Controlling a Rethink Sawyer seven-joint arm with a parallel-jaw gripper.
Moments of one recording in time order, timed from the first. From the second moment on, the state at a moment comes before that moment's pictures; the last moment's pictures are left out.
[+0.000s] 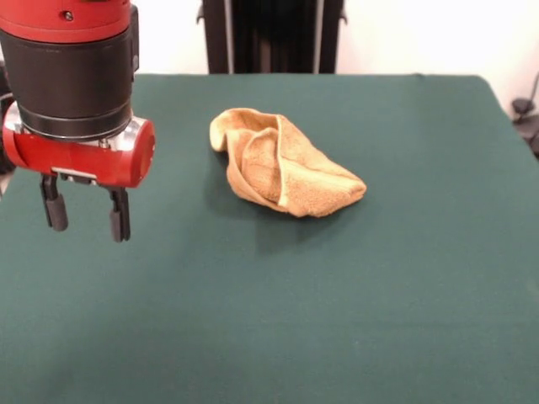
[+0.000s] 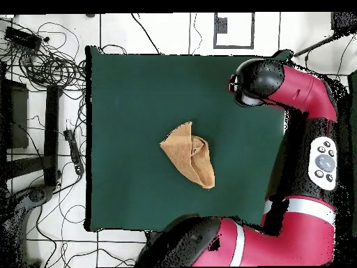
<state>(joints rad) -0.33 -0.32 -0.06 0.88 -0.04 0.91 1.57</state>
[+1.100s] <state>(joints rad) -0.33 -0.32 -0.06 0.83 -0.05 0.98 1.57</state>
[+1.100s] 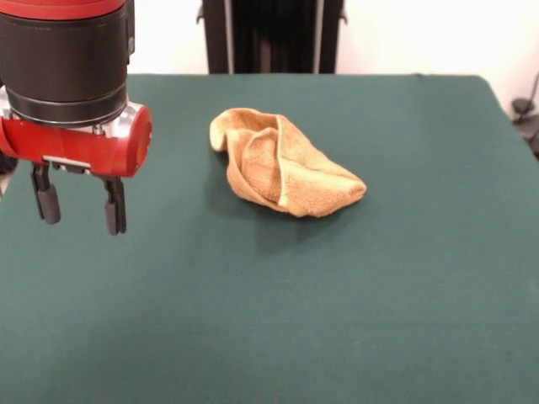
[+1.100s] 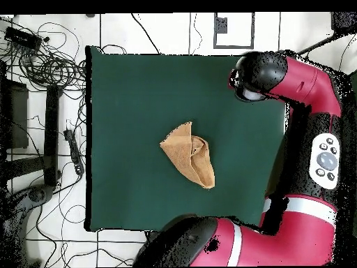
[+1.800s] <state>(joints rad) -0.25 -0.32 -0.06 0.82 -0.05 1.00 1.57</state>
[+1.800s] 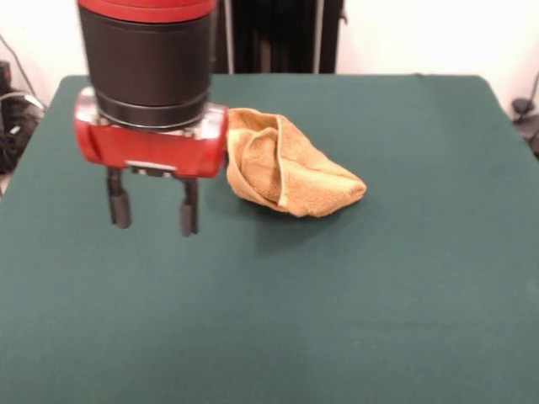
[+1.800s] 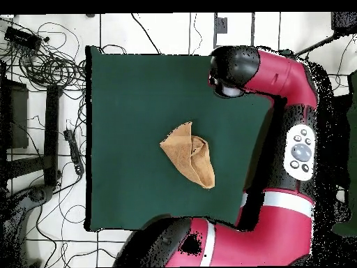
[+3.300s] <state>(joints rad) -0.16 -0.32 -0.06 0.82 -0.04 1.00 1.57</state>
